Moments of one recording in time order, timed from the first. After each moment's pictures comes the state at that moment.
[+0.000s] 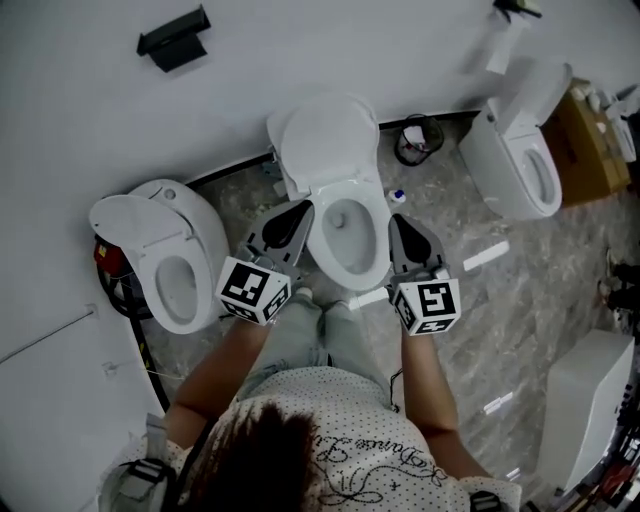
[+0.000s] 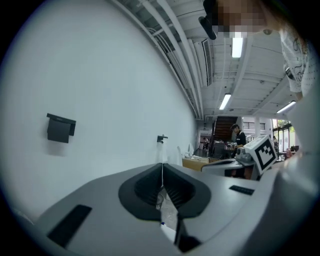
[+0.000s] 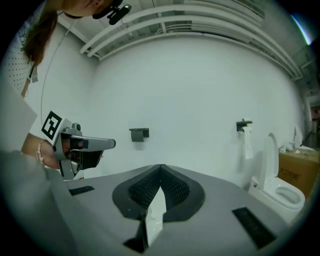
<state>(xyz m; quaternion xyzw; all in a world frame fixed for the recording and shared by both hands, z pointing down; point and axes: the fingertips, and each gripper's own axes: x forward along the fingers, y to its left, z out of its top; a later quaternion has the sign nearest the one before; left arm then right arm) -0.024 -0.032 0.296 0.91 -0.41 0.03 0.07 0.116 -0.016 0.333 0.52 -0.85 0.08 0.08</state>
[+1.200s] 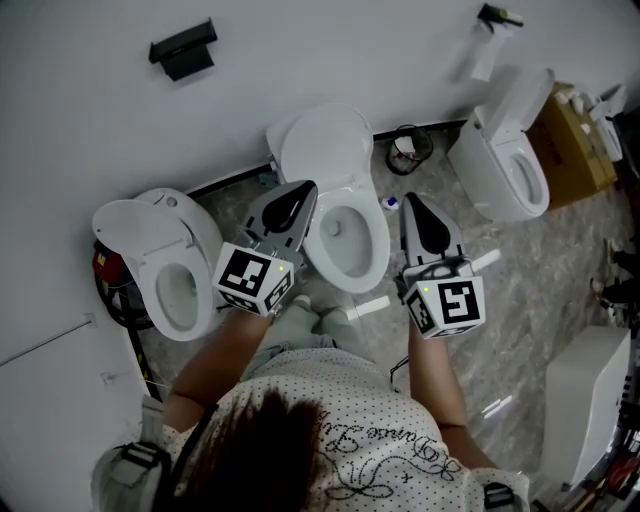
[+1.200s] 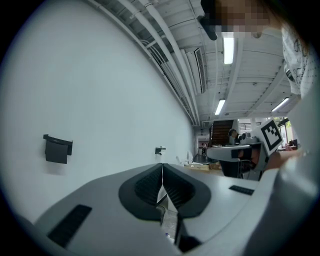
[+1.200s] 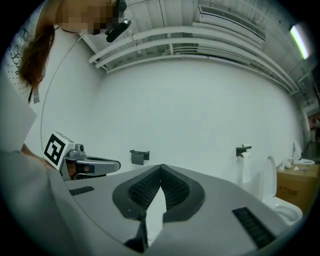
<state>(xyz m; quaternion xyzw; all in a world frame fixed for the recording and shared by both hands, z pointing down) -0.030 -0.019 0.216 0.92 -0.40 0.00 0.01 0.103 0.010 0.201 0.54 -0.84 0.00 0.01</state>
